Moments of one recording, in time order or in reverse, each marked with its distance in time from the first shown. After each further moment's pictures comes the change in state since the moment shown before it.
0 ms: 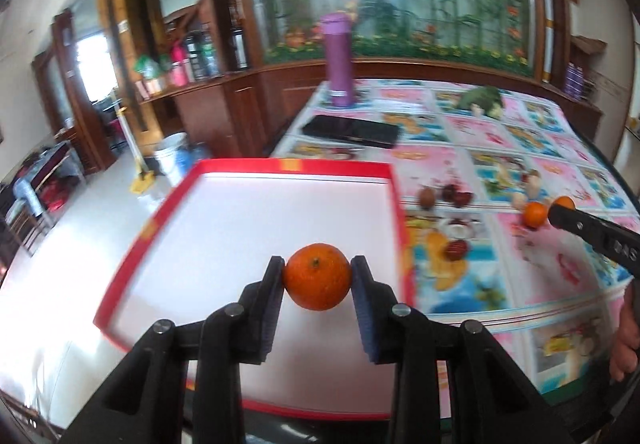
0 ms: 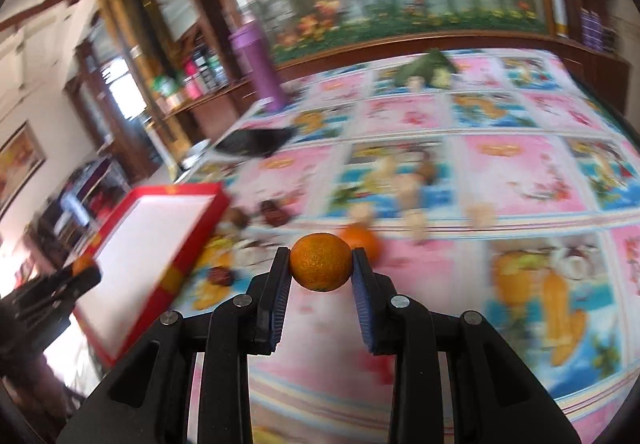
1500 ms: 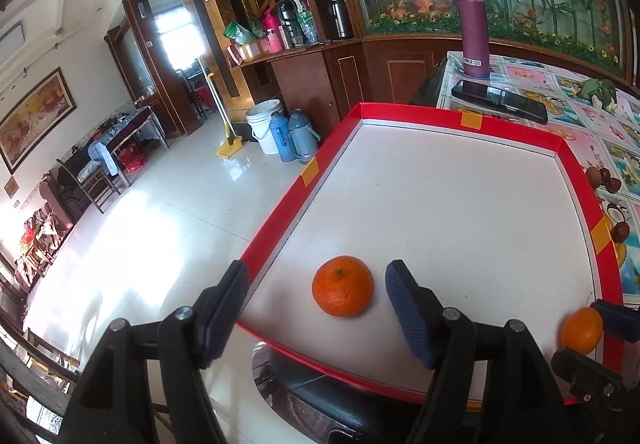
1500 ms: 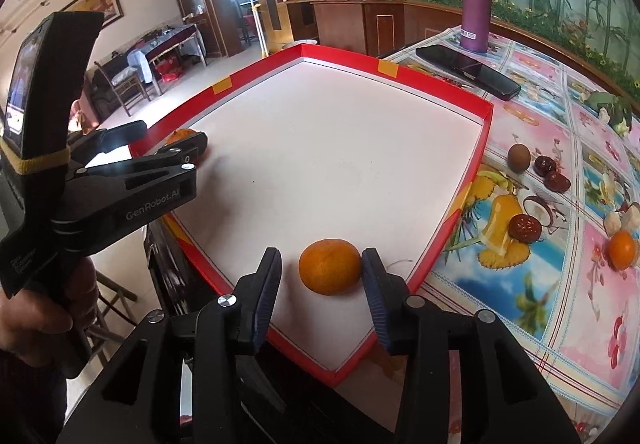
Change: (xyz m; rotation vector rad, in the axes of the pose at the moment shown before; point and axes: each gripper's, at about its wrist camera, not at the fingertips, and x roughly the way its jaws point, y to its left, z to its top) left arm 0.032 0.102 -0.033 -0.083 0.087 0.299; right arm 0.065 0.177 -0.070 -0.398 0.272 0.130
